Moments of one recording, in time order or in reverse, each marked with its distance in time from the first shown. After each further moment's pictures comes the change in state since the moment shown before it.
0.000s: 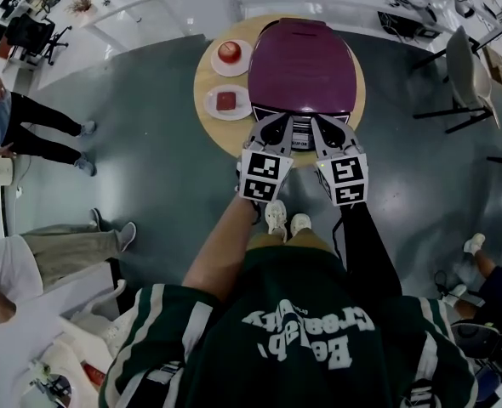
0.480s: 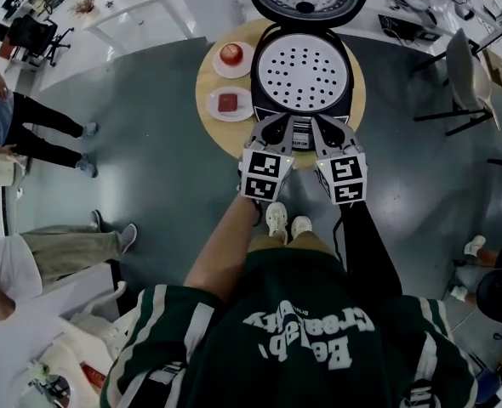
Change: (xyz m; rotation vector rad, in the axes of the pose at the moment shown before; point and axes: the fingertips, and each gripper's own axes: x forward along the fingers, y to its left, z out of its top) left arm -0.001 0.004 0.000 -0.028 -0.008 0.002; right arm 0.003 0.002 0.002 -0.002 -0.005 -0.008
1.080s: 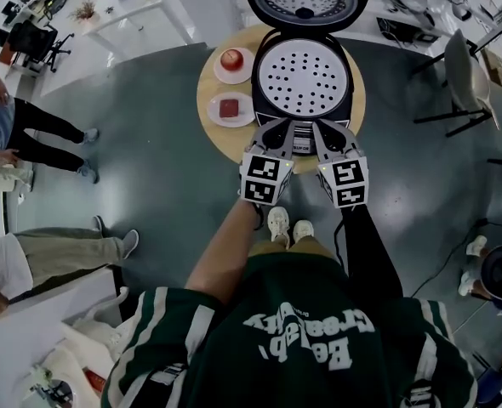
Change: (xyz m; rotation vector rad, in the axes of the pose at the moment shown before) left arm 0.000 0.000 -0.001 -0.035 -0.005 -0.027; right arm 0.000 0.000 0.000 0.006 -0.006 -0.003
